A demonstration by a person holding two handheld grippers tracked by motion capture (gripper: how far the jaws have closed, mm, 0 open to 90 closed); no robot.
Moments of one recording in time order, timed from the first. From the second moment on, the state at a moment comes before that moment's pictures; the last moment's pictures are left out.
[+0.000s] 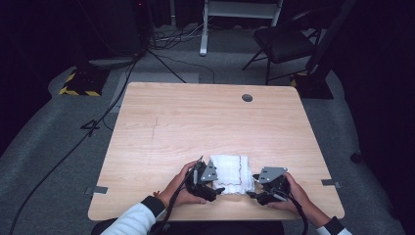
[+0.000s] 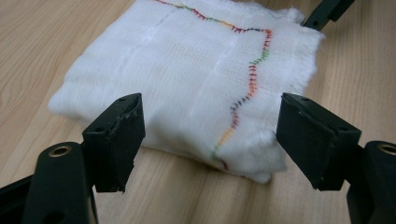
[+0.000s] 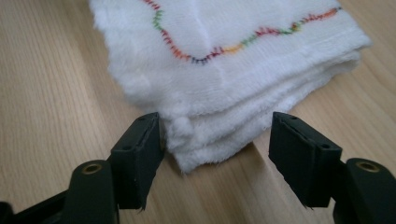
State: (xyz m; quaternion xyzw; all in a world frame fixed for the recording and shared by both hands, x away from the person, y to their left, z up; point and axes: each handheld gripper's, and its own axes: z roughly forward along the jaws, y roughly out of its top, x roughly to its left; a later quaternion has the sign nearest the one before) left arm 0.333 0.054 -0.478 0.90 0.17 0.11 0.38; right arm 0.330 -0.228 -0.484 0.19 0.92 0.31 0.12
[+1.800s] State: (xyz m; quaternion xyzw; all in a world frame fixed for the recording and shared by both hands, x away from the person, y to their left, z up) left arm 0.437 0.069 -0.491 0.89 0.26 0.16 0.34; right arm 0.445 -0.178 -0.482 0.25 0.89 0.34 0.14
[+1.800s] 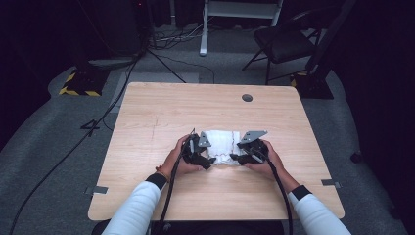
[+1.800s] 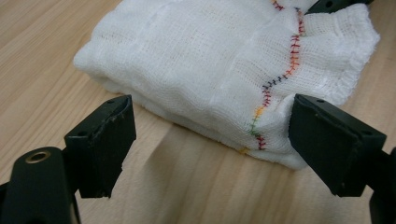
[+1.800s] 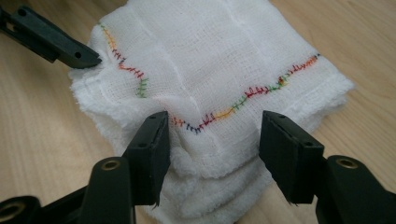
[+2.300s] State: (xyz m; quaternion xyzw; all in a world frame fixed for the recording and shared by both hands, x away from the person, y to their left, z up) left arm 0.449 0.081 -0.491 0.88 0.29 0.16 0.33; right arm 0.463 -0.163 -0.484 0.26 0.89 0.35 0.15
